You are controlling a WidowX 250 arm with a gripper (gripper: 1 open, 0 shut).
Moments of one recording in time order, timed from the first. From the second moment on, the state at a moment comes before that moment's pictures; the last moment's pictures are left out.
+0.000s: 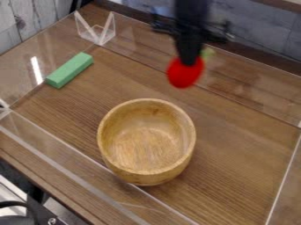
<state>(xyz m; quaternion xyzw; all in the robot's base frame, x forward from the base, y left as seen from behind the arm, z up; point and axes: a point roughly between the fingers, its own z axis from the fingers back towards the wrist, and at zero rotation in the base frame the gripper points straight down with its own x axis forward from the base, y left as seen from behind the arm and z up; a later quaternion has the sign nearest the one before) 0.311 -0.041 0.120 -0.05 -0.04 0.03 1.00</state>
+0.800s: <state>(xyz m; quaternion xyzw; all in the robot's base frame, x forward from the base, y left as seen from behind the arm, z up) 0.292 -0.137 0.073 -0.05 -0.04 0.02 1.00</state>
